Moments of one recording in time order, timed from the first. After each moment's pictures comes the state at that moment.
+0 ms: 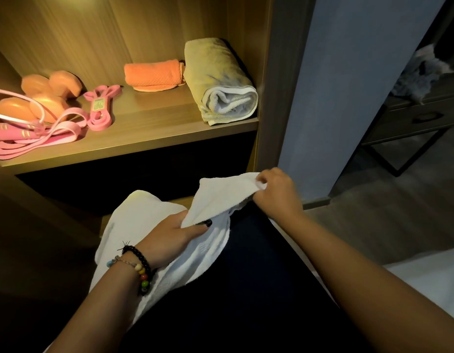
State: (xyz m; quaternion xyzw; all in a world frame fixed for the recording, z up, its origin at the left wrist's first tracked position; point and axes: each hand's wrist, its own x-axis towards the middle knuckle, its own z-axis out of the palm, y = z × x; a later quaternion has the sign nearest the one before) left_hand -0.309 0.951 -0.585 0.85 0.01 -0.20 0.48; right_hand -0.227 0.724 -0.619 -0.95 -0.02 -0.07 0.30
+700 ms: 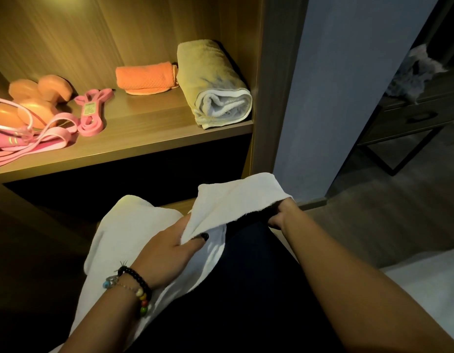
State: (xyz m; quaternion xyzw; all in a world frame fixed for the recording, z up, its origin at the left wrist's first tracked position) left_hand -0.315 0.950 -0.594 0.90 -0.06 -0.15 0.42; right_hand -0.206 0.710 -0.639 -0.41 0.43 0.17 0.79
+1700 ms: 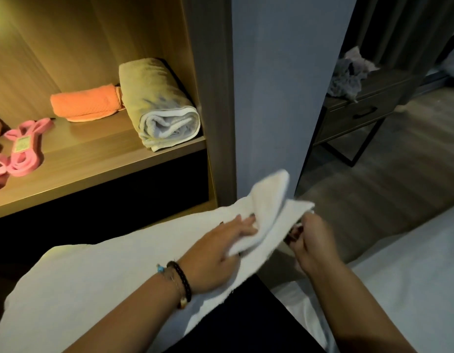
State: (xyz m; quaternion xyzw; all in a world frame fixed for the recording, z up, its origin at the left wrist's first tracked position) left_hand -0.268 0.819 -0.593 0.85 -0.33 -0.19 0.35; right_hand -0.281 0.621 -0.613 -0.44 0.33 -0.06 0.83
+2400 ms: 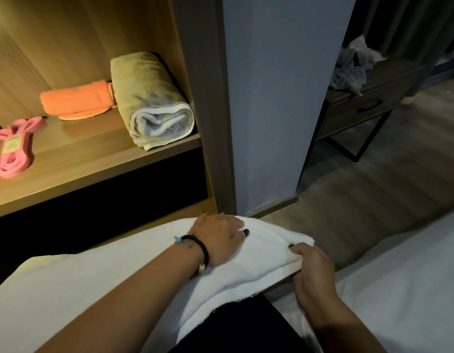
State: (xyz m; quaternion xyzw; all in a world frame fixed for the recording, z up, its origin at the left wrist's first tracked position) left_hand -0.221 0.783 -0.604 0.94 -0.28 -0.19 0.08; right_hand -0.312 0.617 -0.663 -0.43 0.43 -0.06 0.79
